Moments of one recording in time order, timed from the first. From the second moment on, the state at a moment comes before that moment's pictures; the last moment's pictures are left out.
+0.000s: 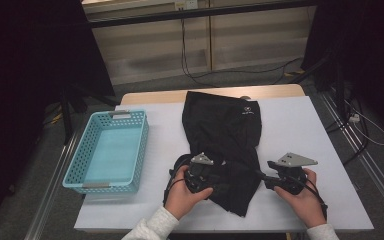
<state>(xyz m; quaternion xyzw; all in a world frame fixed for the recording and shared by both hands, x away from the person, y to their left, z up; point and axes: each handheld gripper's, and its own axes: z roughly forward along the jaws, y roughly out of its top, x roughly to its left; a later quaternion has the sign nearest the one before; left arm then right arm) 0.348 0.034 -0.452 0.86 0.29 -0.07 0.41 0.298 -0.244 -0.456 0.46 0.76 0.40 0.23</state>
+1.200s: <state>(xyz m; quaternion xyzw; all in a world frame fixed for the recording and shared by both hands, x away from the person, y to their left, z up) 0.389 0.085 -0.424 0.82 0.36 -0.10 0.43 0.284 -0.236 -0.456 0.45 0.77 0.39 0.23</state>
